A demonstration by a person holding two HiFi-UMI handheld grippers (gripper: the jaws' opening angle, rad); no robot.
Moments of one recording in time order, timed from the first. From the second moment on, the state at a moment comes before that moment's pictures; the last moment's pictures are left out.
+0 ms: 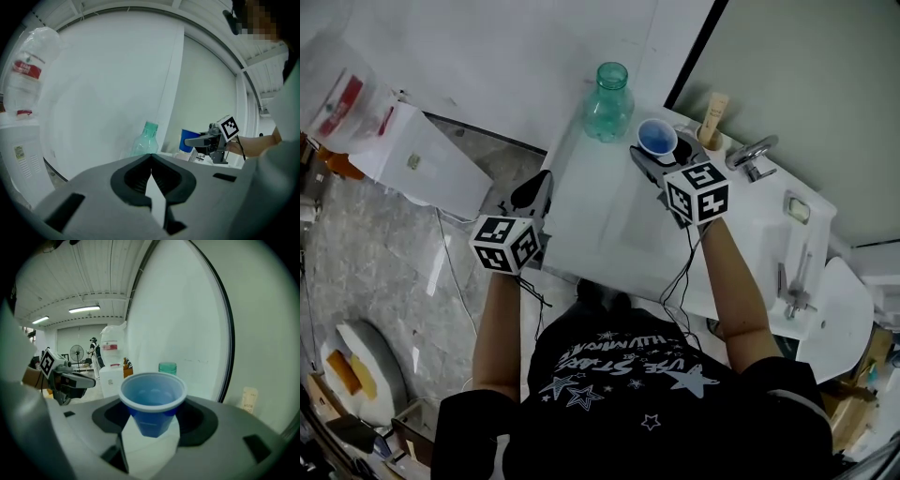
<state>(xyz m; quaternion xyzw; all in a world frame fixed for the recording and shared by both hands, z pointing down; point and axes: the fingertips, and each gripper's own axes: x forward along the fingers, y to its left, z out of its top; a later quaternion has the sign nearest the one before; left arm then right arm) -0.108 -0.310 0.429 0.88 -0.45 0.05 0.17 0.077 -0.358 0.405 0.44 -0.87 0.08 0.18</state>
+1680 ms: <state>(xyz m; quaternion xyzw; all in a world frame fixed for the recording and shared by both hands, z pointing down) -0.117 -0.398 0.394 0.88 -0.44 0.02 0.14 0.087 -0.507 0.371 0.49 -0.81 -0.03 0.33</state>
